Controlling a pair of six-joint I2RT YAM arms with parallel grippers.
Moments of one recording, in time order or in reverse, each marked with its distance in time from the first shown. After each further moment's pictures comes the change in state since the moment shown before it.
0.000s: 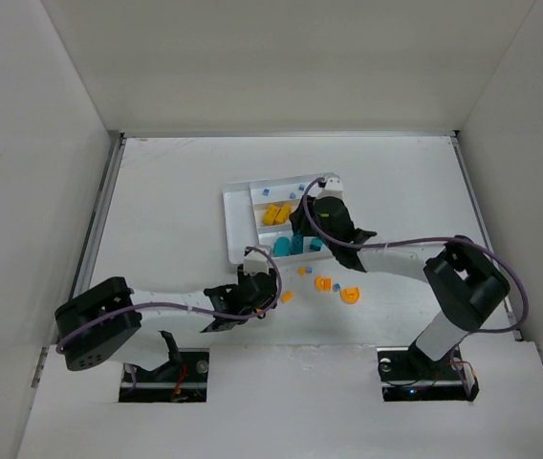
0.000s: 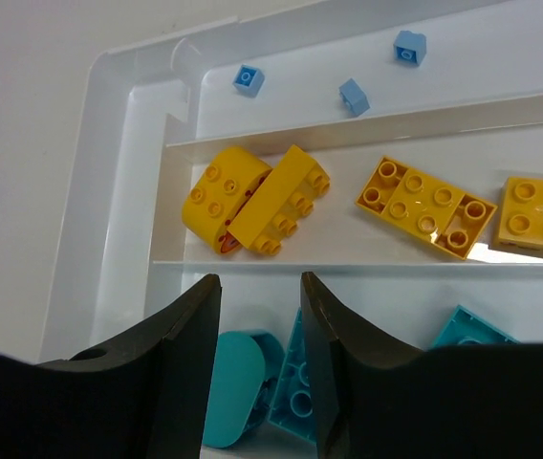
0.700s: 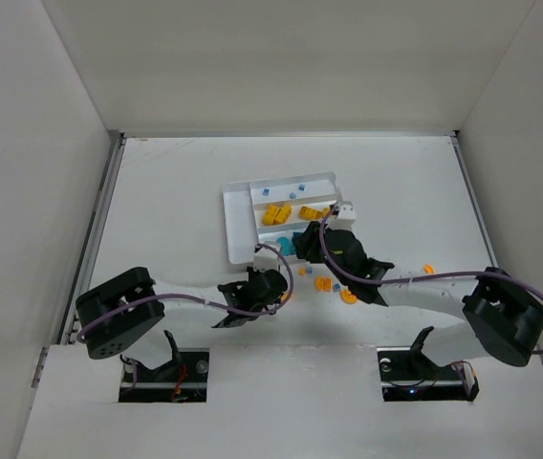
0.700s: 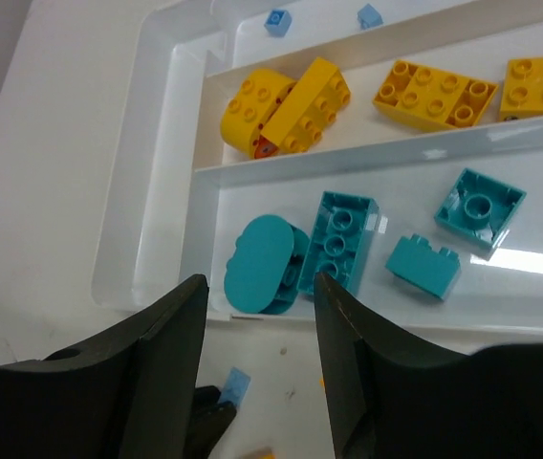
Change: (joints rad) left arm -0.009 0.145 0.066 0.087 -0.035 0.051; right arm 0.148 -0.275 -0.256 0.031 0.129 0.103
